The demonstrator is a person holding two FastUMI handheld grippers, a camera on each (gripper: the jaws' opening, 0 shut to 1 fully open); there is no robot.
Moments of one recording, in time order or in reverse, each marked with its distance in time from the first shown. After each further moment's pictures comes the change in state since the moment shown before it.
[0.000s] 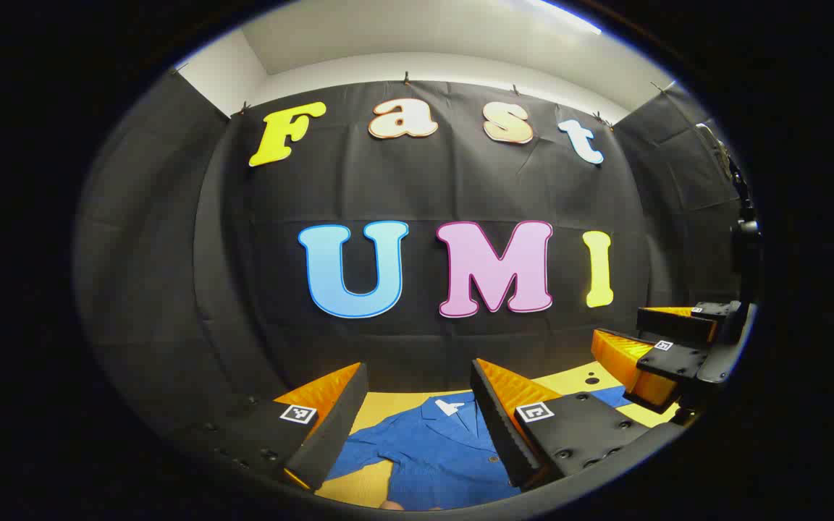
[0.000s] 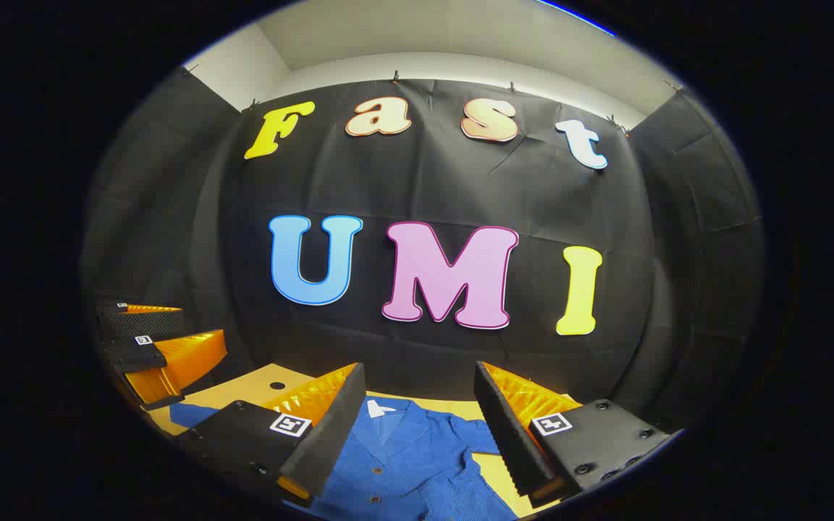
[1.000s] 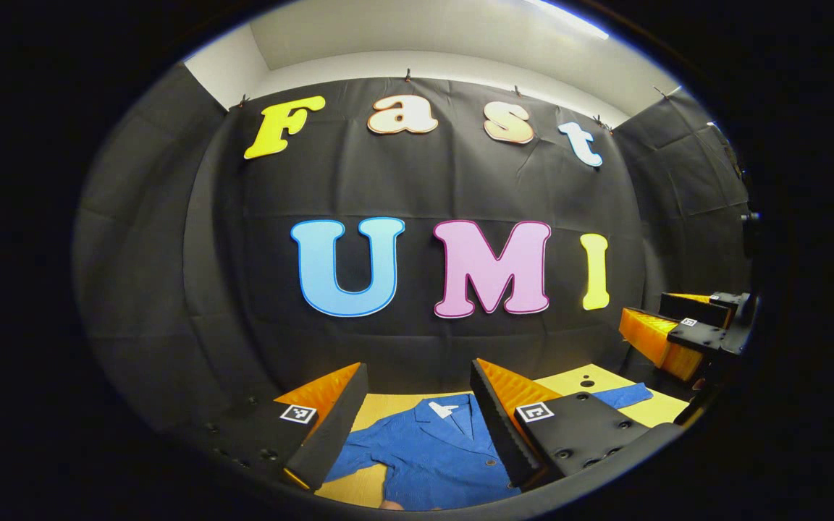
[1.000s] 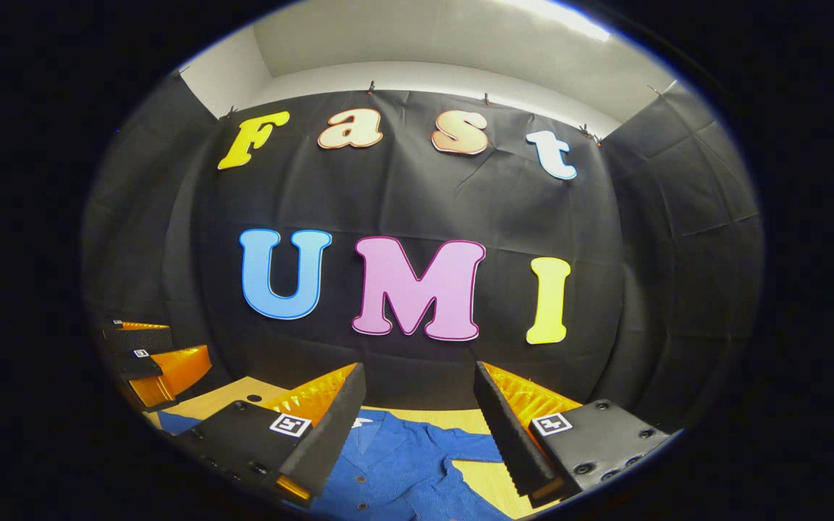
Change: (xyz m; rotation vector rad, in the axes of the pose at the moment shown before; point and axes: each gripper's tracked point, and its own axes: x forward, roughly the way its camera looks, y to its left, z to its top) left arm 0.021 0.002 -0.008 -0.014 0.001 -0.038; right arm -0.003 -0.026 0.014 0.013 -0.055 -0.112
